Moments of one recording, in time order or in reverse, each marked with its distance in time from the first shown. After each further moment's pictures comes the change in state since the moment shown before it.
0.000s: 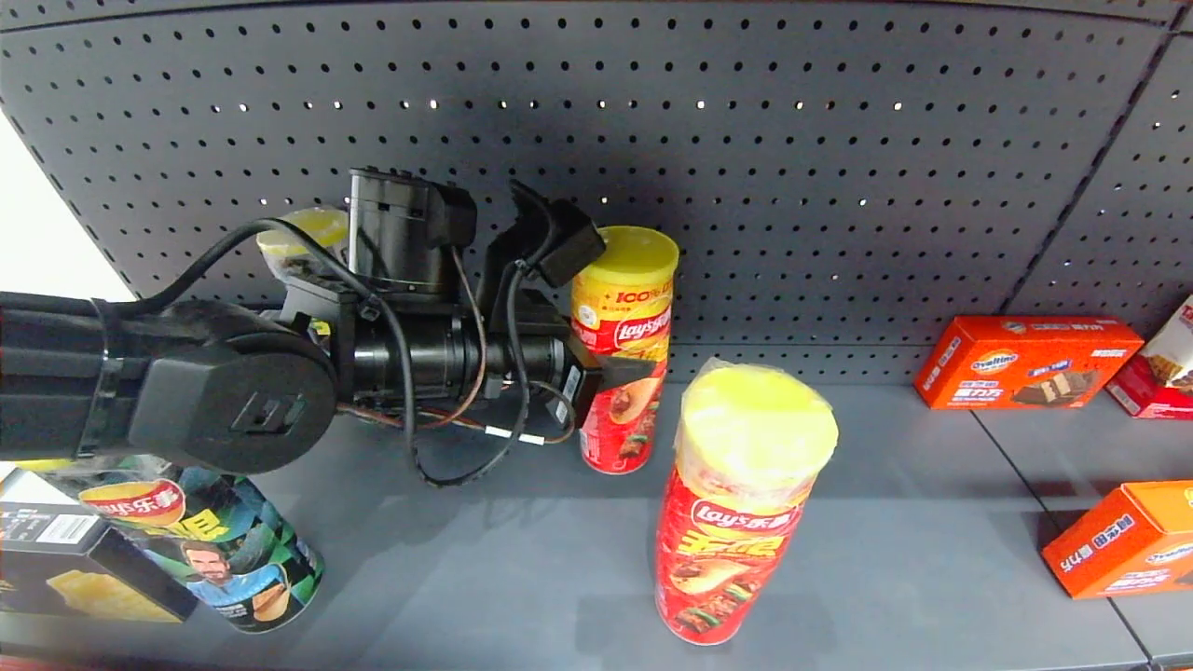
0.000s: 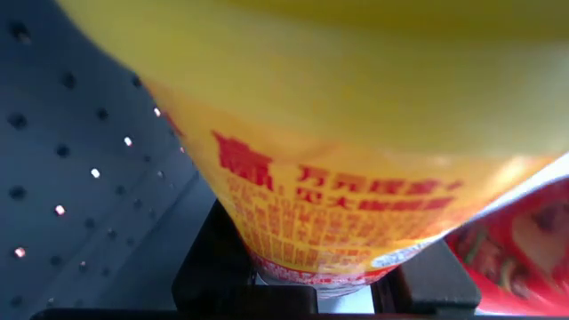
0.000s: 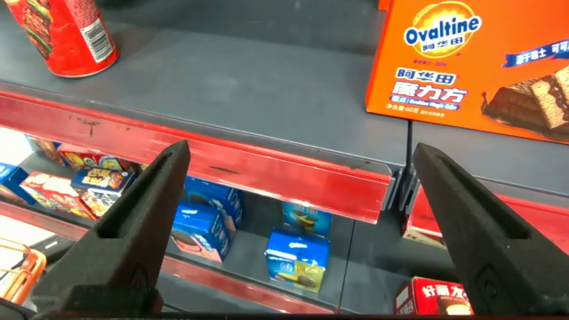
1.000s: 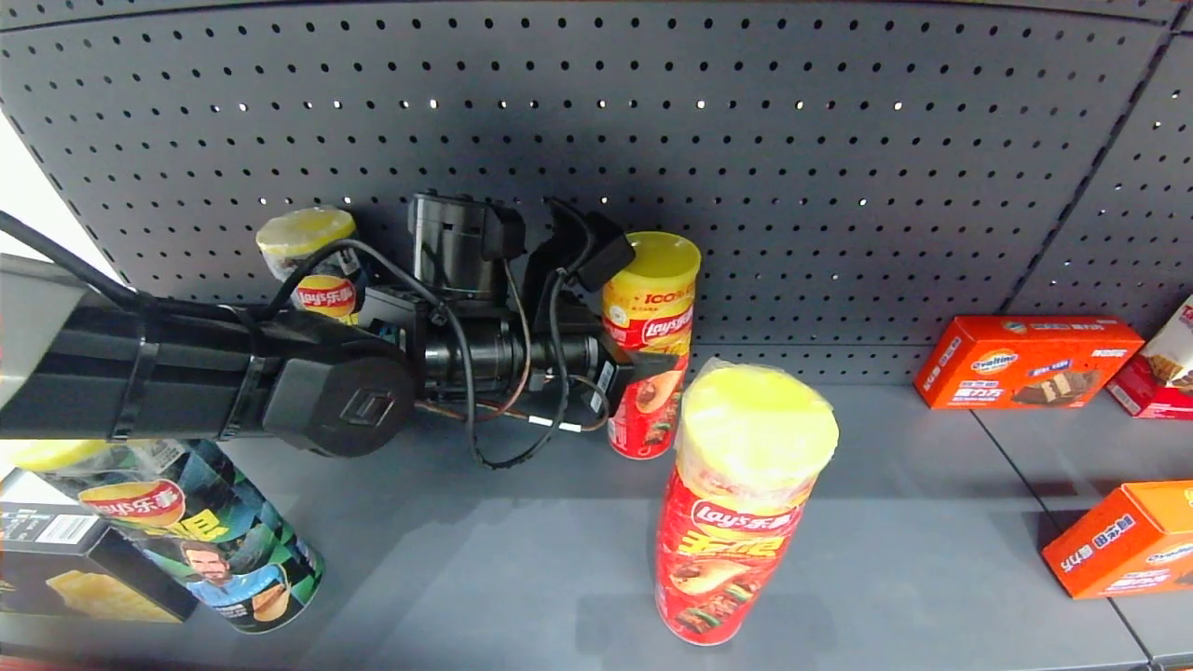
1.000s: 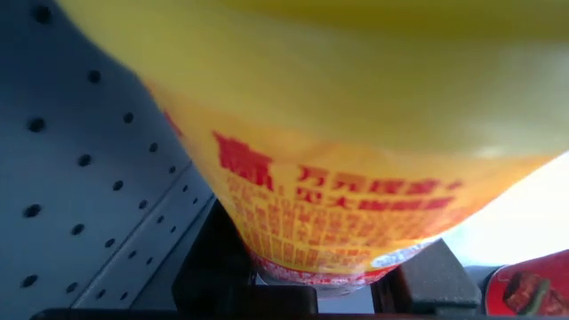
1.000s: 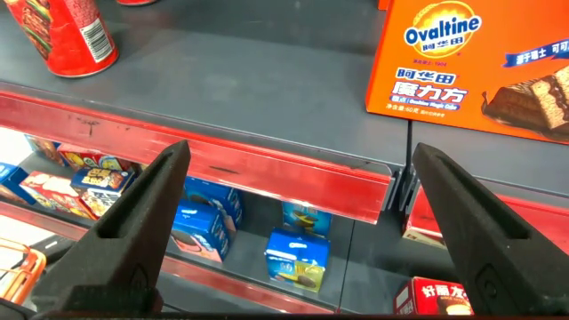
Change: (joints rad) left arm -0.004 0.124 -0.080 -0.072 -0.016 0.000; right arm 0.000 0.000 0.000 0.000 0.000 0.000
